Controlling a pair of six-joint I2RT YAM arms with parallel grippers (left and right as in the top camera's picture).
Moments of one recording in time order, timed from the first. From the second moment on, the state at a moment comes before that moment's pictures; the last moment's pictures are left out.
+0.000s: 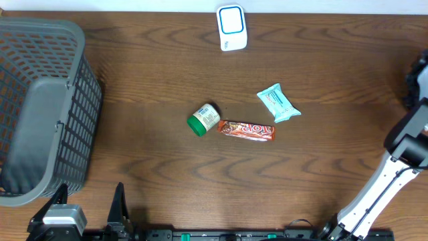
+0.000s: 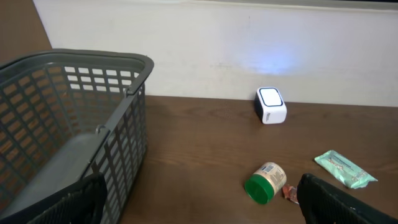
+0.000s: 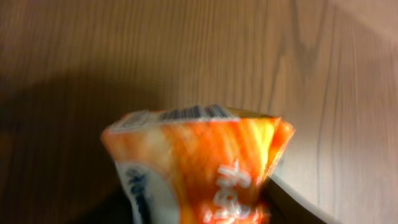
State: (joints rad) left arm 0.10 0.22 1.17 -1.13 0.13 -0.03; right arm -0.57 2.49 2.09 -1.14 0.73 0.80
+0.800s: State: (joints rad) left arm 0.10 0.22 1.17 -1.13 0.13 -0.03; right arm -0.49 2.06 2.30 -1.52 -0.23 0.52
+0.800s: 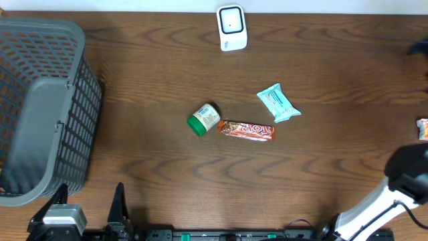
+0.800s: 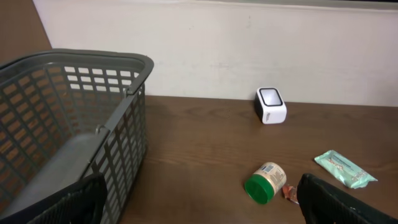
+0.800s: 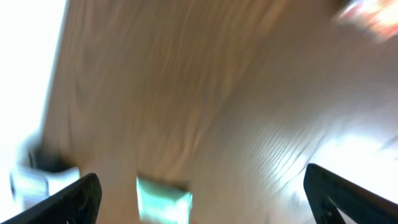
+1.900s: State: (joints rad) left arm 0.10 0.22 1.17 -1.13 0.13 -0.03; right arm -0.15 2.07 1.32 -1.03 -0.72 0.20
